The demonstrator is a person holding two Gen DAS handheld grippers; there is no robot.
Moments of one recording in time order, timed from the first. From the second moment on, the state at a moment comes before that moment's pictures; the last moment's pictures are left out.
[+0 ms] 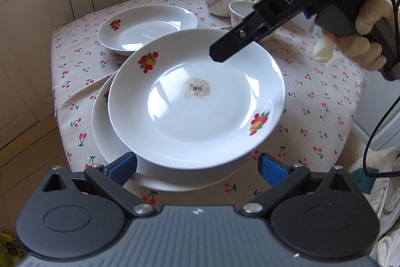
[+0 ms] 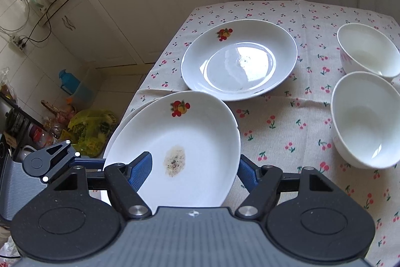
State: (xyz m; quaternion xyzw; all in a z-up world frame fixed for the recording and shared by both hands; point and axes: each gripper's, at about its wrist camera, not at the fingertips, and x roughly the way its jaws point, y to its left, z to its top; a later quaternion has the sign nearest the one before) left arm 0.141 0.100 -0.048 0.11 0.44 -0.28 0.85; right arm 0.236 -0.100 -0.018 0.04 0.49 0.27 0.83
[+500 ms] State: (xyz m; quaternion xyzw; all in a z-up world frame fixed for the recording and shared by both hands) left arm 0.143 0.102 -0.045 0.12 0.43 -0.26 0.86; right arm 0.231 -0.093 -0.021 0.02 0.49 0.29 0.82
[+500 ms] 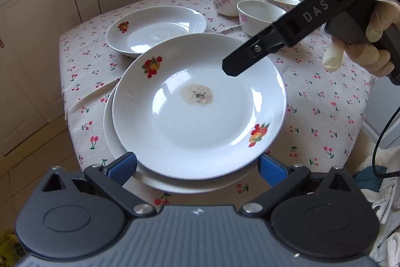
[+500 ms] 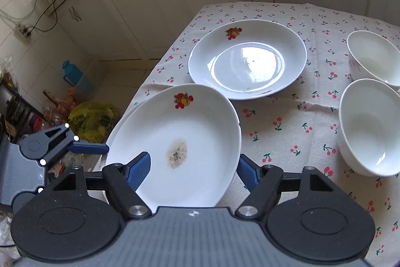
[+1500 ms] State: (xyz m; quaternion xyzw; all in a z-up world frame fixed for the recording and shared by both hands) left arm 0.293 0.112 0.002 0.06 0.32 -0.17 0.93; right arm 0.294 -0.123 0.006 -0.03 0.36 0.25 0.90
